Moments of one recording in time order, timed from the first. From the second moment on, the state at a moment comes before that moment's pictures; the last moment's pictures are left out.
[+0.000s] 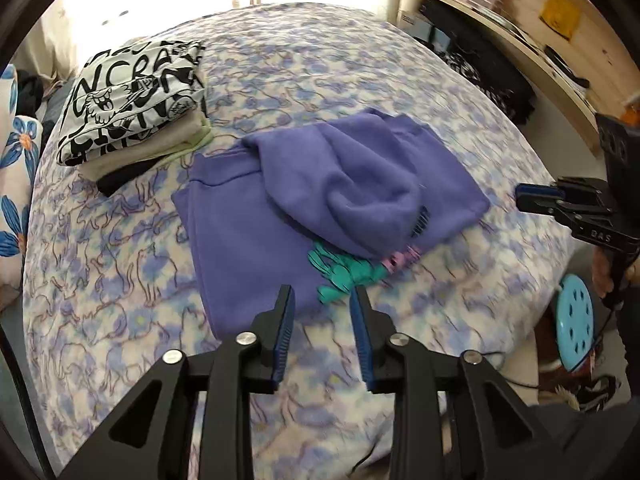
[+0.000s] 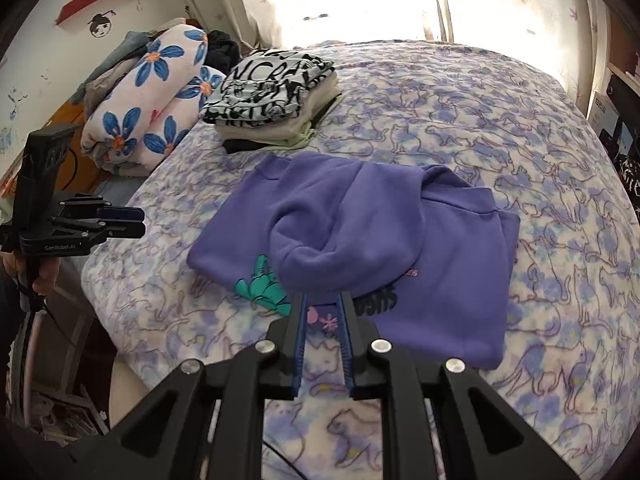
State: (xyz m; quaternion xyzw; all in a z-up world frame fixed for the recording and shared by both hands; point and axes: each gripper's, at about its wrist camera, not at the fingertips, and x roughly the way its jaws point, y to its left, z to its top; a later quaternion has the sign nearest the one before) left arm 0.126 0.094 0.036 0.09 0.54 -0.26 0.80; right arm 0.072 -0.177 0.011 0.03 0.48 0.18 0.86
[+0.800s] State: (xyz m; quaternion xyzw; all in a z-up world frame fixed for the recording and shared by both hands) left arm 0.197 0.082 -0.156 -0.29 0.53 -0.30 0.74; right arm 0.123 -0.217 -0.148 0.31 0.47 0.16 0.81
